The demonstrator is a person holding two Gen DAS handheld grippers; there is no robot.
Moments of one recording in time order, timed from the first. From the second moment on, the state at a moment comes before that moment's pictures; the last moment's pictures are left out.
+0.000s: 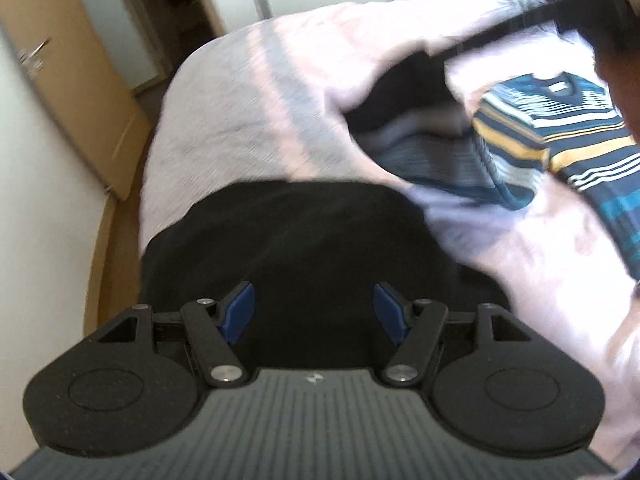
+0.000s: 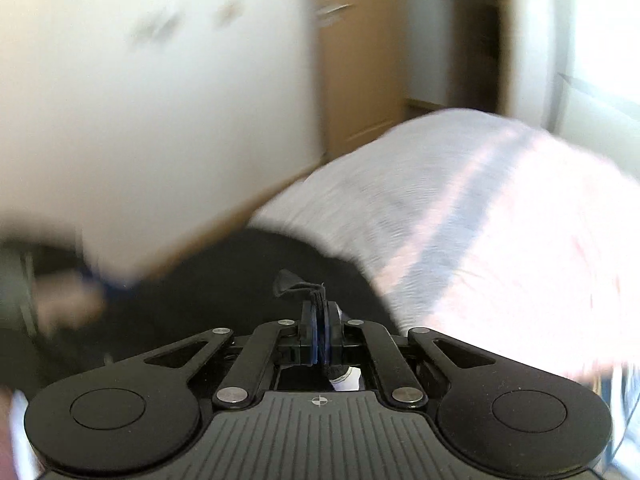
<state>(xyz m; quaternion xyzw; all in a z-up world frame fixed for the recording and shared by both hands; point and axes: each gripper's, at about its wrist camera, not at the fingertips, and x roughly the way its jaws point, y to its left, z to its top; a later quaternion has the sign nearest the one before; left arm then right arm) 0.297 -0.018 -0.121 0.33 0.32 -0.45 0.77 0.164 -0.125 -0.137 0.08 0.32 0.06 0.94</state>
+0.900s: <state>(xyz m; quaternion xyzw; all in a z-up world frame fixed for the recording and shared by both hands) 0.016 -0.330 -0.186 0.41 0.31 -0.55 0.66 -0.268 -0.574 -0.212 0.38 0.22 -0.32 0.84</state>
